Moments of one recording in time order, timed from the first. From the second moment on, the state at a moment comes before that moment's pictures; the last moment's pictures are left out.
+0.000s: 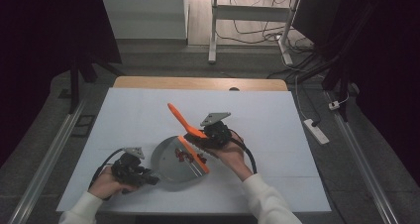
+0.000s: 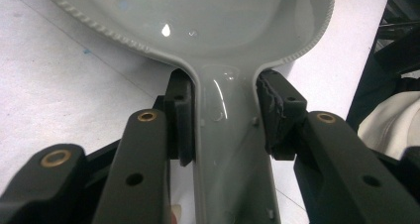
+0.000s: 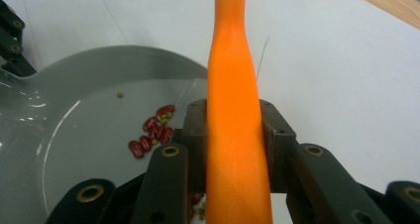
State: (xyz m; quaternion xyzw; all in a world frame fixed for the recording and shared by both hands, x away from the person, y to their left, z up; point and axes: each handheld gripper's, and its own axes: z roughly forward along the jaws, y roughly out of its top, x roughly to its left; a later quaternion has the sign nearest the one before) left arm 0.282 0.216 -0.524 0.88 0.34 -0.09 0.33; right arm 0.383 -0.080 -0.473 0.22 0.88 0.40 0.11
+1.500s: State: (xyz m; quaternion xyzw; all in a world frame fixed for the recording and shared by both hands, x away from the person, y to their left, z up) left arm 0.282 0.216 -0.524 0.88 0.34 -0.09 0.33; right arm 0.355 -0.065 -0.488 0.21 0.89 0.40 0.07
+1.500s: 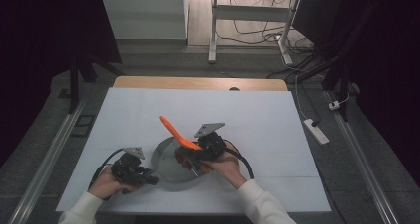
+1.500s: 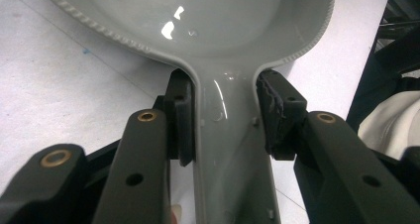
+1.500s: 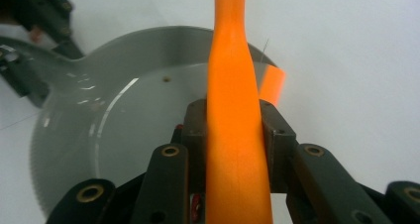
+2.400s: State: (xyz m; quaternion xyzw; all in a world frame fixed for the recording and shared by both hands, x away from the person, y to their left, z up) left arm 0.282 0.216 -0.524 0.88 0.34 -0.09 0.33; right arm 0.377 -0.096 -0.487 0.26 0.87 0.39 0.14
